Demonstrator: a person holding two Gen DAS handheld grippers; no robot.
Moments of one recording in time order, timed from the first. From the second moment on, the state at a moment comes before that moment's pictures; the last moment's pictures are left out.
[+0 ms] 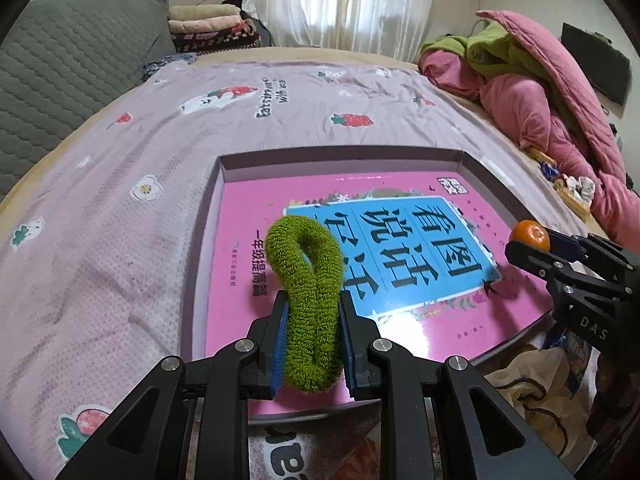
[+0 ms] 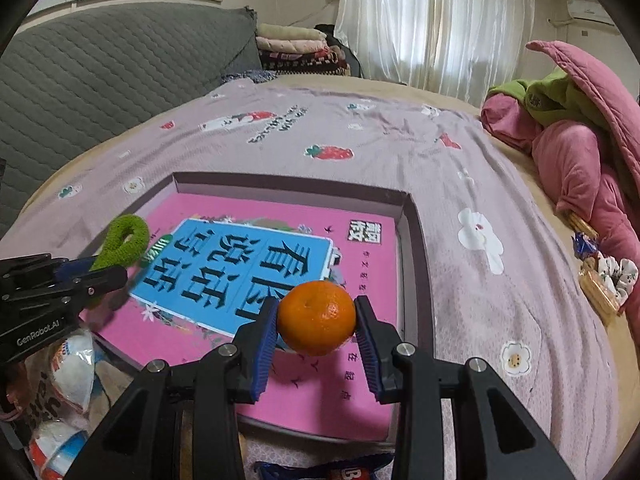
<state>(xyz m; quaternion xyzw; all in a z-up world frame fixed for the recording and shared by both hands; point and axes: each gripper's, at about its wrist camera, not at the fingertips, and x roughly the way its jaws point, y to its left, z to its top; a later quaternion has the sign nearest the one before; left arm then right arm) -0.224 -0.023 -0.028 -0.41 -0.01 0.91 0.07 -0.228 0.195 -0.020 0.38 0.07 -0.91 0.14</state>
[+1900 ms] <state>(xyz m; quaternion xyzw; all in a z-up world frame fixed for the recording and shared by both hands) -0.229 -0.035 -0.015 -0.39 -0.04 0.92 0.07 -0.220 0.207 -0.007 0.35 0.04 -0.93 0.13</state>
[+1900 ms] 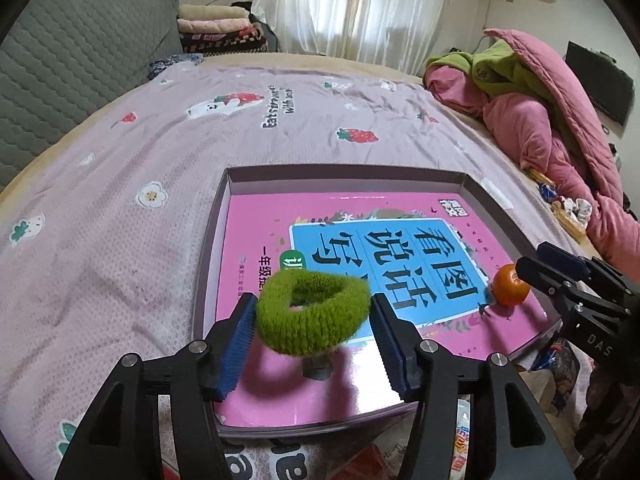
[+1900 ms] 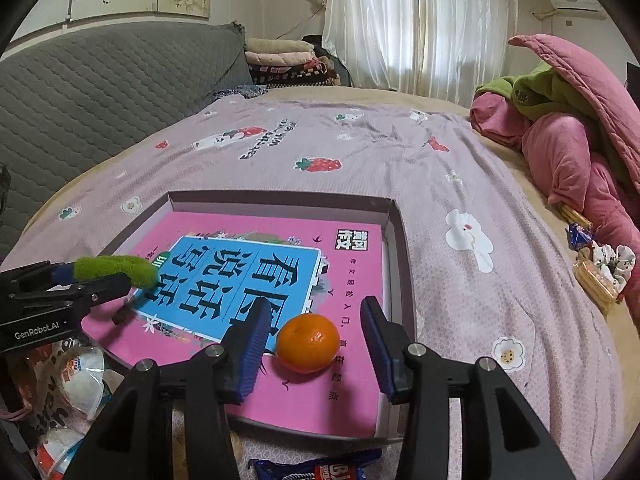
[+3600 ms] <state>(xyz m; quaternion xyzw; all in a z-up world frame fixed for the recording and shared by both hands) -0.073 -0.025 0.032 -0.35 -0.05 0.94 0.04 -0.081 0.229 0.033 0.26 0.06 -0.95 0.16</state>
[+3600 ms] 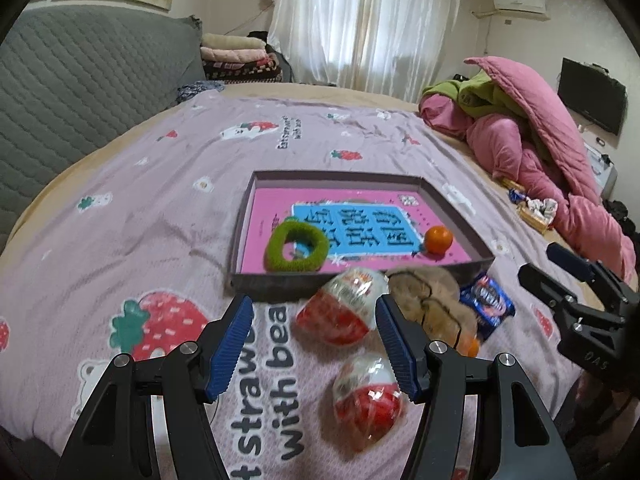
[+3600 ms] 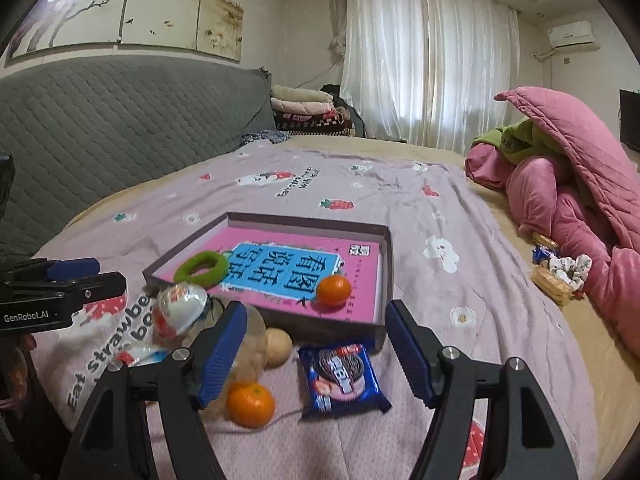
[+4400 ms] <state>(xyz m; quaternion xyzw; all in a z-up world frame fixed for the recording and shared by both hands) -0.044 0.004 0.010 -0.38 -0.02 0.92 0.08 -0.056 0.233 0.020 0.28 0.06 -0.94 0.16</state>
